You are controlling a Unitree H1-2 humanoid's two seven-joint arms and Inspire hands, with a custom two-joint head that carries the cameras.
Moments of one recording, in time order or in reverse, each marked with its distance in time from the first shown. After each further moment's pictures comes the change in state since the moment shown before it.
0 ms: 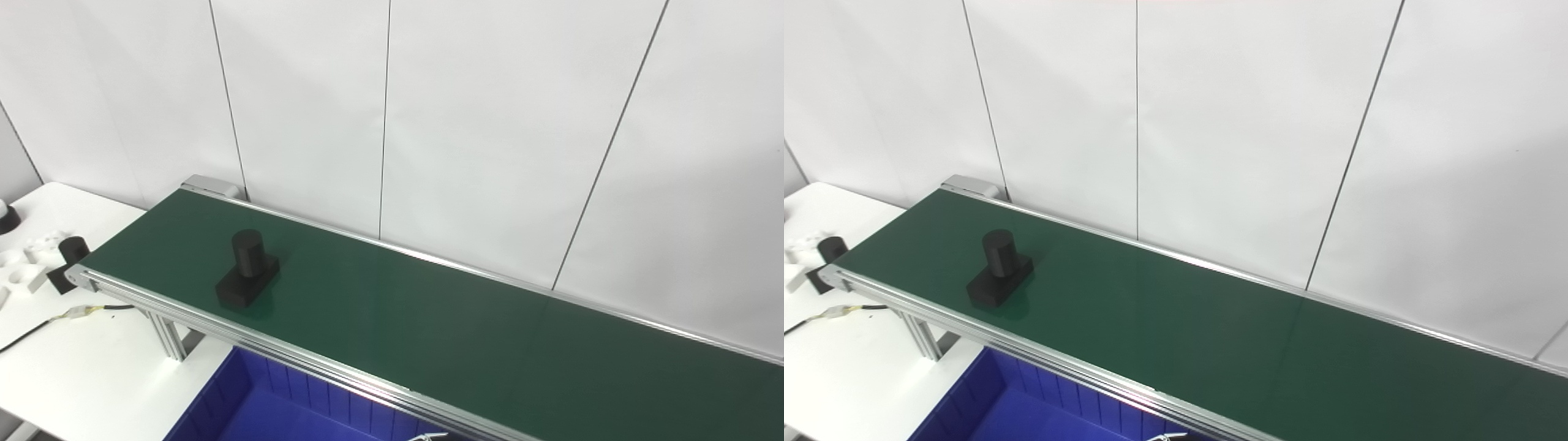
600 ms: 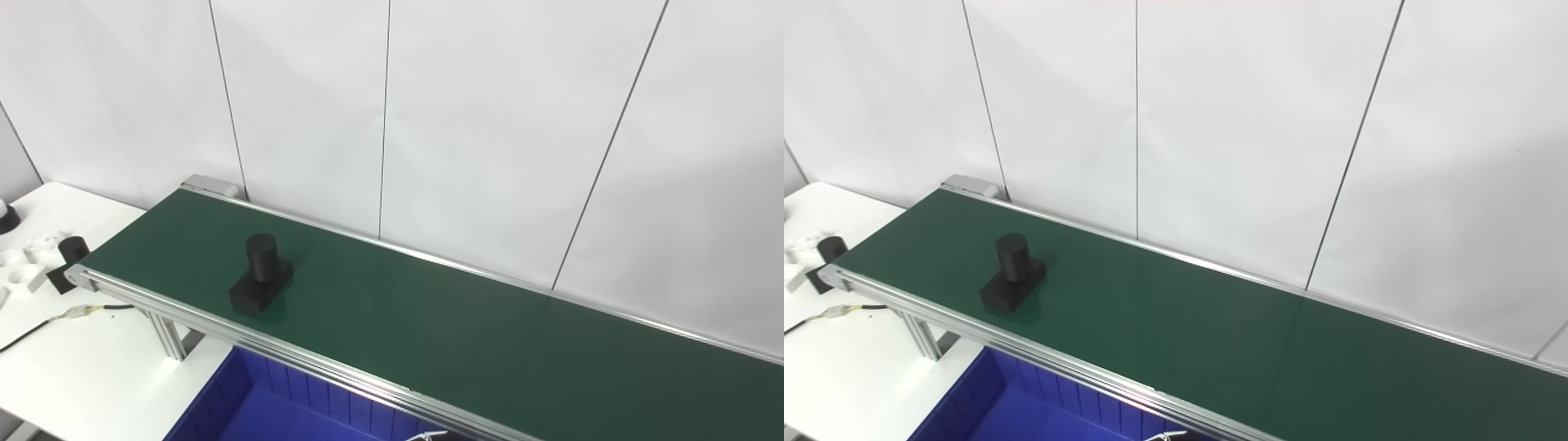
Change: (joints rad) left arm -0.001 -0.003 0.005 0.003 0.000 0.000 0.000; right arm 0.044 0.015 -0.014 -0.206 0.000 -0.002 -0.021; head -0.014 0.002
